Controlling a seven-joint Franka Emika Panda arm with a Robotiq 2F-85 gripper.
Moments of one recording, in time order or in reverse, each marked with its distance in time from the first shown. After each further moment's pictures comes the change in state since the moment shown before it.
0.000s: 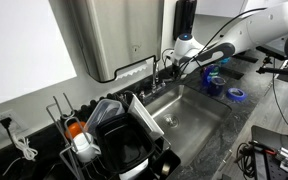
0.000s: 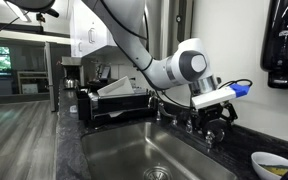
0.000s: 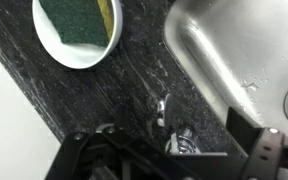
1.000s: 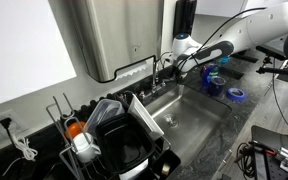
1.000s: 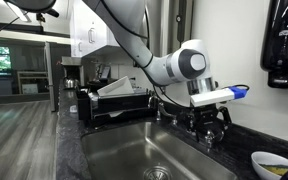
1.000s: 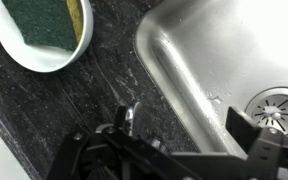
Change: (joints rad) arm -0.014 0.009 0.038 0.040 0.035 -0.166 -0.110
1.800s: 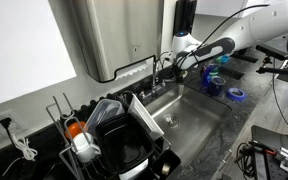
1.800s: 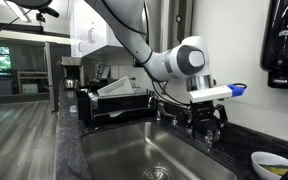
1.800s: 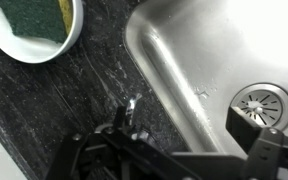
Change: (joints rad) arm -0.001 -0.019 0.014 0.000 0.038 -0.049 -0.047
